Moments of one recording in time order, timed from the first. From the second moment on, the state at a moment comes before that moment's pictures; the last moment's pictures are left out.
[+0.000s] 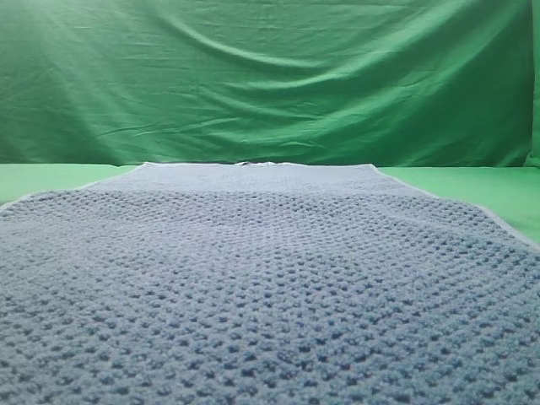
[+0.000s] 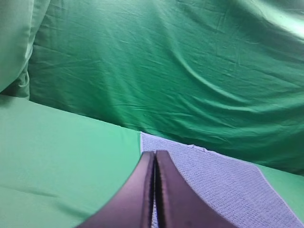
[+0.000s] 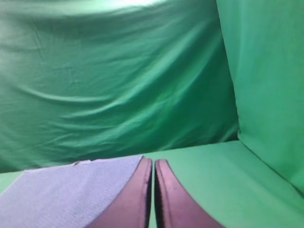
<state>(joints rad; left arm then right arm) -0.03 0.06 -0.15 0.09 0.05 -0.42 0.07 0.11 -0.20 0.30 0.14 -0.18</state>
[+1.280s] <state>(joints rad) -0.10 0.54 -0.60 0.03 0.47 -0.16 0.07 0.69 -0.71 0.24 0.62 -0.26</state>
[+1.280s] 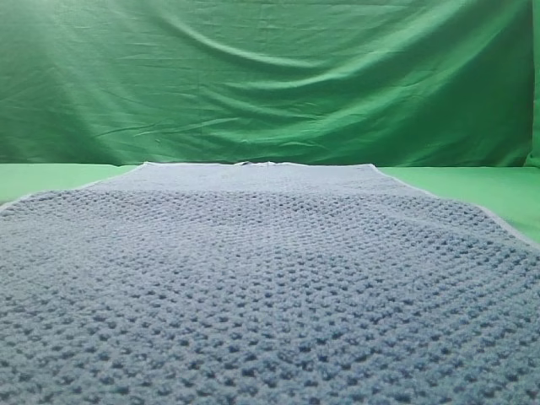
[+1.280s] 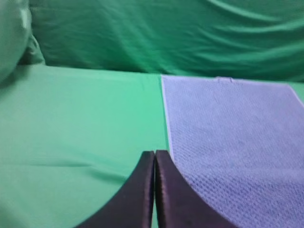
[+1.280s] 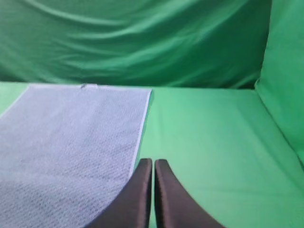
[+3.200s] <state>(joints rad) -0.17 1.84 -1.30 -0.25 0.71 0.24 0.29 1.88 -1.25 0.19 0.67 -0.24</state>
